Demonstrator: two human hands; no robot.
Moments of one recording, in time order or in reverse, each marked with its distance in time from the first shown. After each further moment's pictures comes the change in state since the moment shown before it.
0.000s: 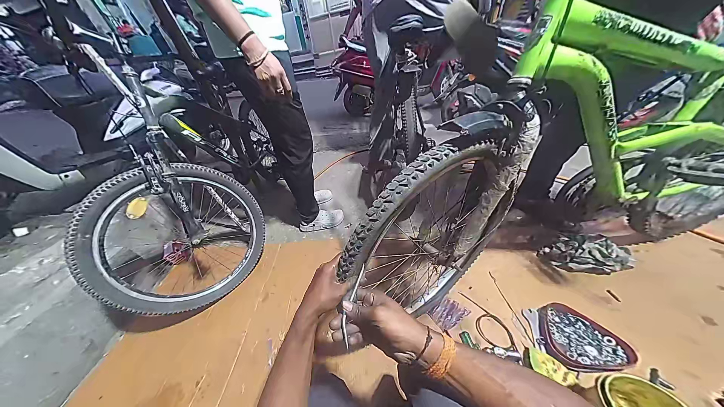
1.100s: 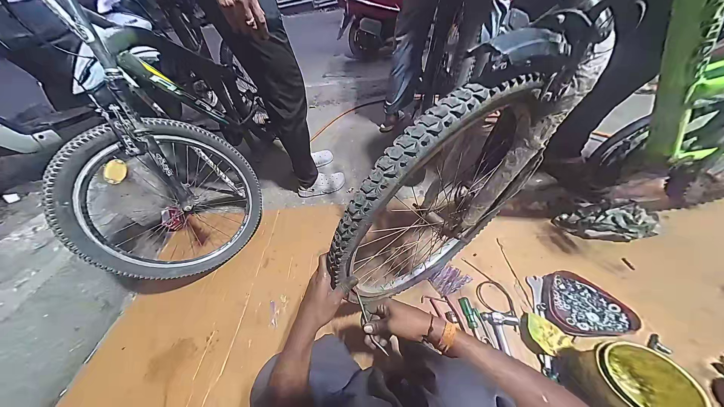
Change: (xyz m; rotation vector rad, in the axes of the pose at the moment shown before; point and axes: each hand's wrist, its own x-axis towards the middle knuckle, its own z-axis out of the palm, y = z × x) left_hand -0.071 -0.033 0.035 0.133 0.178 -0.166; right_hand 0.011 0.095 -0.124 -0.590 -0.238 0.259
